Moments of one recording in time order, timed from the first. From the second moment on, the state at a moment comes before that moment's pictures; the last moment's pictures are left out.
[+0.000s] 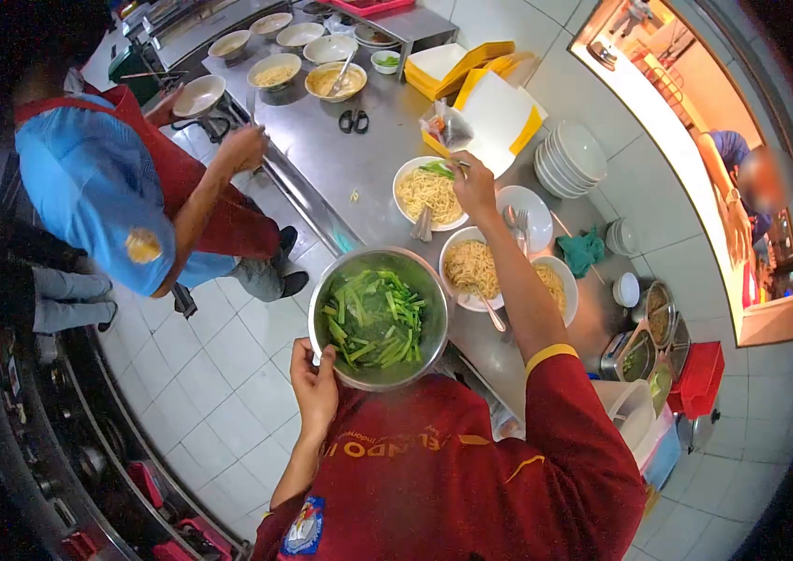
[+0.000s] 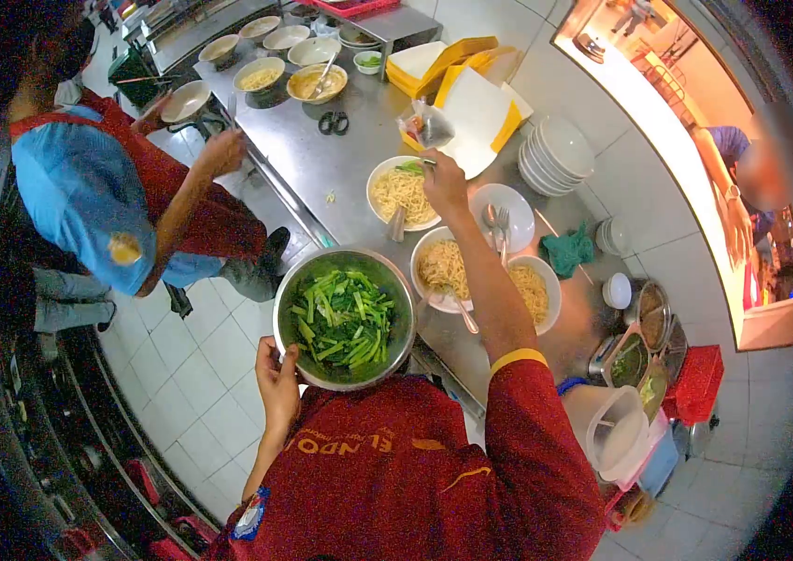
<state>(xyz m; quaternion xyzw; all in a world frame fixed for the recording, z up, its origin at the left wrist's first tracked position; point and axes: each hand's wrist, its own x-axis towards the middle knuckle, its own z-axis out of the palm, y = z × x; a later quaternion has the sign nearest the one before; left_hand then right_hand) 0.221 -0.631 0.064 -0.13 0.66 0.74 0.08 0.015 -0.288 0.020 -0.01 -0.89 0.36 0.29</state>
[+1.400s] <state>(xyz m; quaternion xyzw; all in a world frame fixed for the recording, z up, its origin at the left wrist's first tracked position) 0.203 -0.619 0.061 -0.10 0.66 0.74 0.04 0.214 -0.415 0.137 -0.15 -0.78 0.57 0.18</state>
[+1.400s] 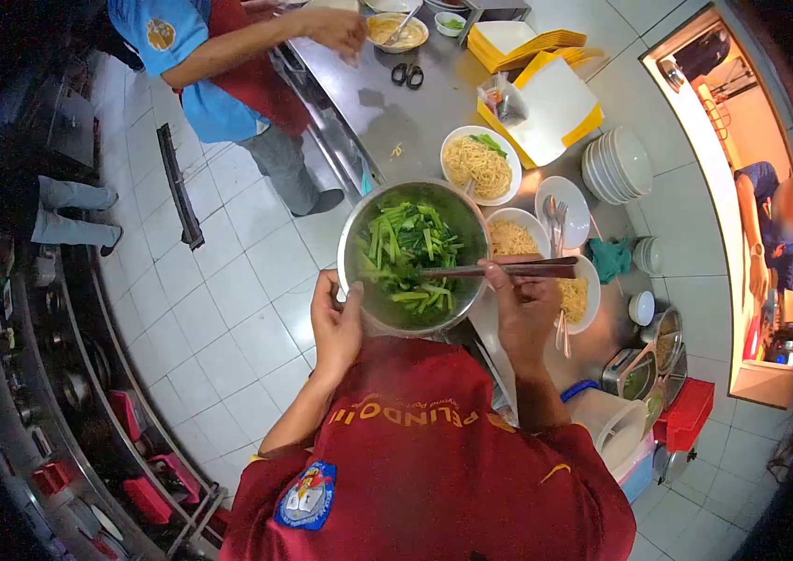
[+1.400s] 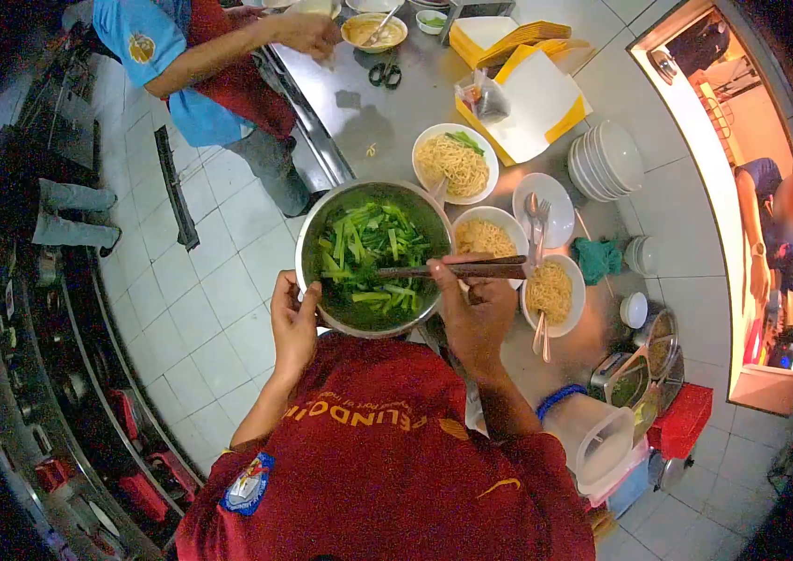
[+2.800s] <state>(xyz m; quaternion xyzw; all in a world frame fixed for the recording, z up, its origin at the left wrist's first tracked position) 0.197 -0.634 0.048 -0.15 0.63 0.76 0.03 0.104 -0.325 0.197 -0.04 -0.74 0.57 0.36</state>
